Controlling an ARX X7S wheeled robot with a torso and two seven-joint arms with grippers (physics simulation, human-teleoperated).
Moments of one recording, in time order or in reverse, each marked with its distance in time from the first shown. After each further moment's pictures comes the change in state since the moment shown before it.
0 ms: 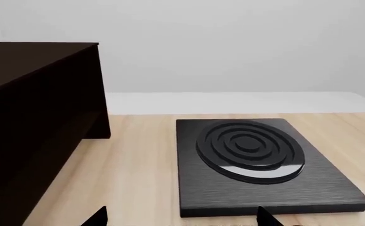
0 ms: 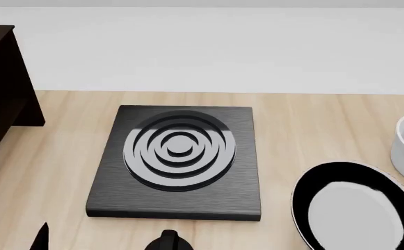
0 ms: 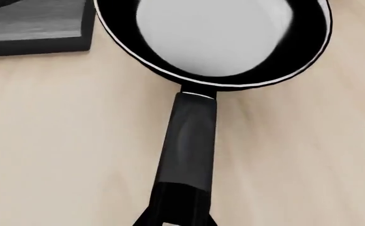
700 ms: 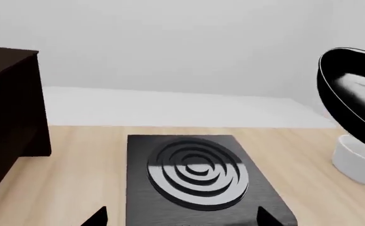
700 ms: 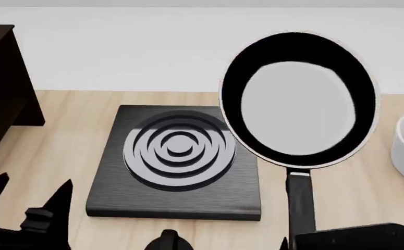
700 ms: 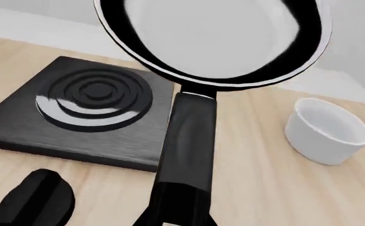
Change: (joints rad) left arm -0.340 -0.011 -0.080 -0.034 -0.414 -0.286 -0.073; right arm 0.431 0.071 -0.013 -0.337 0.486 0.438 0.349
